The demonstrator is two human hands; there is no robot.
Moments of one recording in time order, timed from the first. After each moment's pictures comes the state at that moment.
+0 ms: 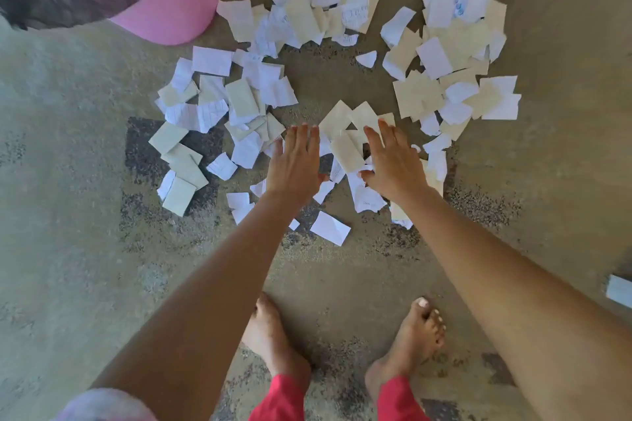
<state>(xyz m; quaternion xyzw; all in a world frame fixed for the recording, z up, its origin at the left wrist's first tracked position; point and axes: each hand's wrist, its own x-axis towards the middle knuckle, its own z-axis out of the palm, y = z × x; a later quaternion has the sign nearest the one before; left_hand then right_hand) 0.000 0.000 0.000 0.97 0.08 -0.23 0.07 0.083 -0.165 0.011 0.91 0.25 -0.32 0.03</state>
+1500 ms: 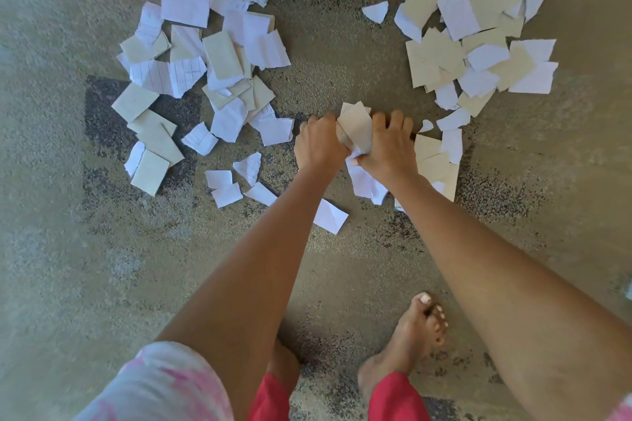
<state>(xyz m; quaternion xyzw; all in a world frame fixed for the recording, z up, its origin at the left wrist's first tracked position) 0.027 -0.052 -0.057 0.88 0.29 -0.25 0.28 0.065 -0.170 -0.061 0.94 0.15 -0.30 -0.03</state>
